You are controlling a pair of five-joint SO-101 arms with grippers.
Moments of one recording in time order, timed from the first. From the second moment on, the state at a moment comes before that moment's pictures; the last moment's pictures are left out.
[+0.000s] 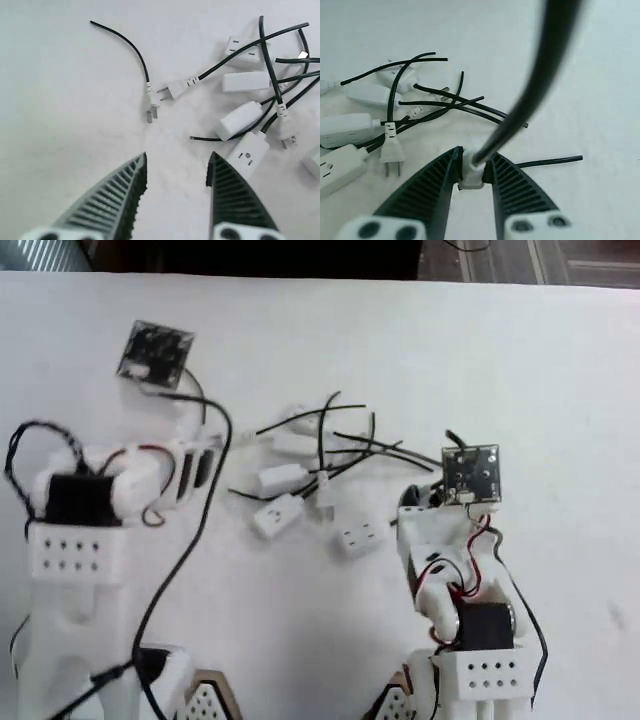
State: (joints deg) left arm -2.2 -37.9 22.9 79.2 -9.9; right arm -5.8 -79.1 70.7 52.6 3.4
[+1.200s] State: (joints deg) left arm -11.6 -53.0 67.7 53.9 -10.0; right arm -27.3 -55.9 72.6 43.0 5.1
